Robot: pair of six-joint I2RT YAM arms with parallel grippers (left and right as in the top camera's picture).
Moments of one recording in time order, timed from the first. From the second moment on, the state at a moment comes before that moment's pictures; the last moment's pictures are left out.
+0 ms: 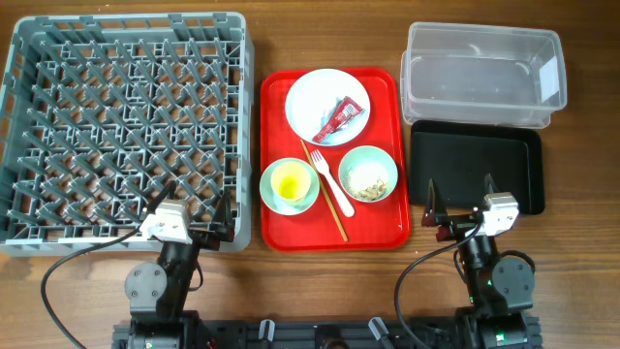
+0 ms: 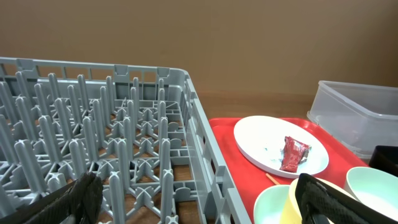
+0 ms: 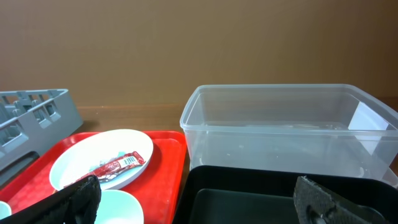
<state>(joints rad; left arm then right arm) -0.01 0.01 0.01 -0.06 0.17 -0.12 0.12 0.03 0.01 0.00 0.02 0.07</state>
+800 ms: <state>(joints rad) -0.01 0.01 0.01 -0.06 0.17 -0.12 0.12 0.03 0.01 0.01 0.03 -0.14</state>
